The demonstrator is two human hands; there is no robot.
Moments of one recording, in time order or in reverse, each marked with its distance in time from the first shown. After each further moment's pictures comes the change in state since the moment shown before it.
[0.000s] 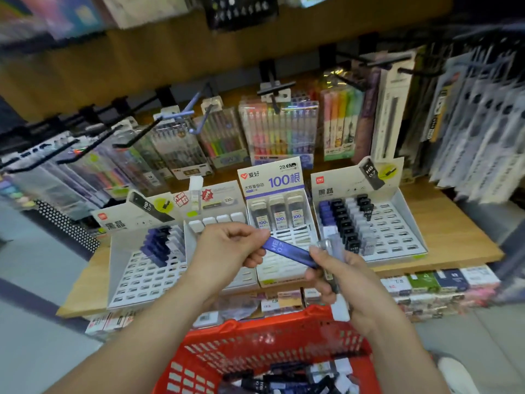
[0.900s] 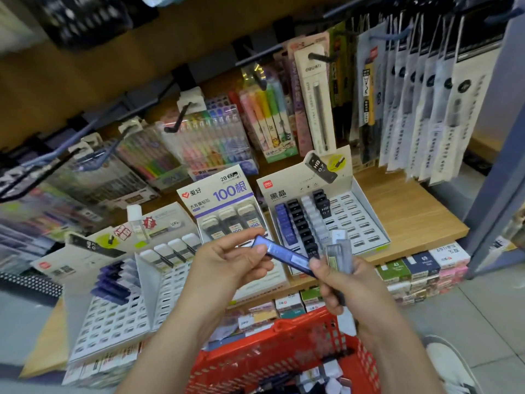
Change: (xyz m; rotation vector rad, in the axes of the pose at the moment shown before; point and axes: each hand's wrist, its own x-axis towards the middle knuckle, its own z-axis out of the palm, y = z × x) left_hand 0.009 0.014 0.084 -0.181 -0.116 -0.098; right_hand 0.001 0.001 -0.076 0.112 0.132 -0.080
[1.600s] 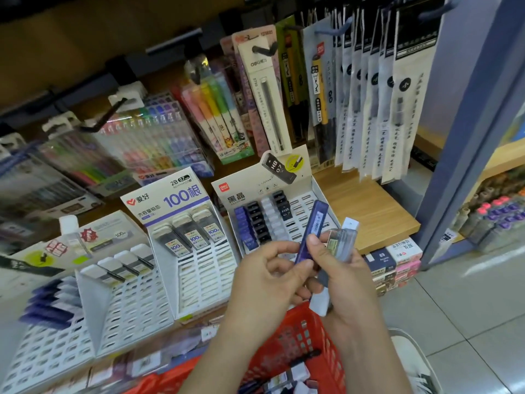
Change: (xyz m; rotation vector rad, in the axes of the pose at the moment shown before) left_hand 0.002 -0.031 0.096 0.261 -0.202 0.039; right_hand 0.006 -0.013 -0.012 0.465 0.259 -0.107
